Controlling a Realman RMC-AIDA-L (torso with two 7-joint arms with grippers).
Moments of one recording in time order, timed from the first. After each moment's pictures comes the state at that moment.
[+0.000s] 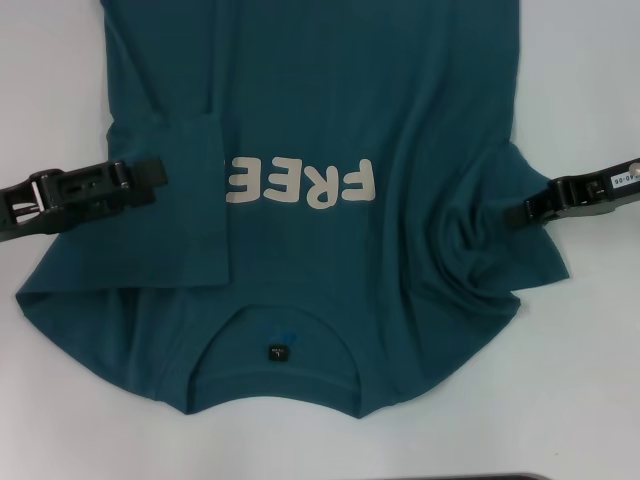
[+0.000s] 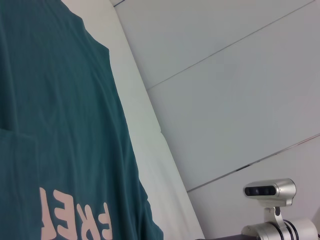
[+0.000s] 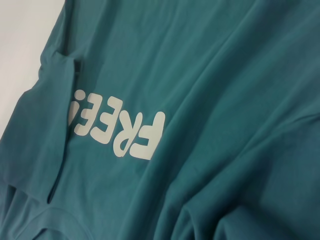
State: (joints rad) left arm -0.42 -2.09 -2.74 -0.77 -1.03 1.87 -2.18; right arm 0.63 1.95 -0.75 -0.65 -2.41 -1.51 2.33
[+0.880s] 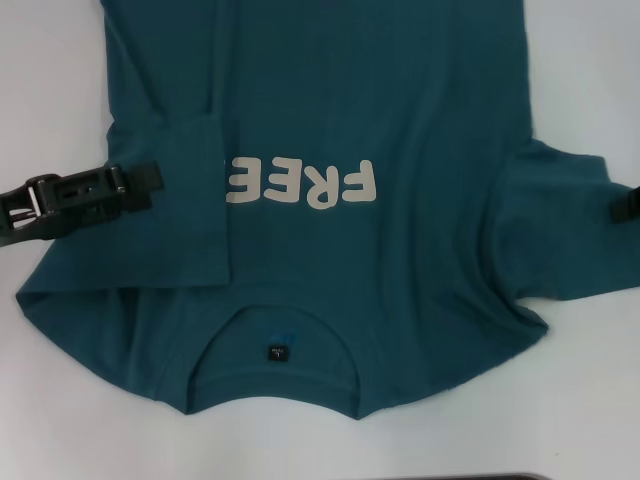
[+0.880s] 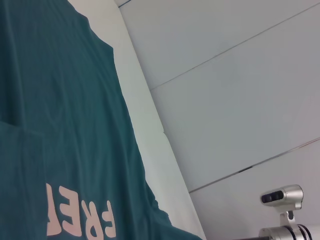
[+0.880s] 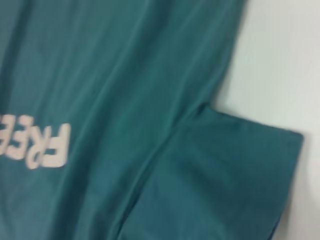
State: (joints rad) left arm -0.41 -2.08 -2.74 -0.77 -1.03 1.86 -2.19; right arm 0.56 1.91 -0.63 -0.83 -2.57 -1.61 2.44
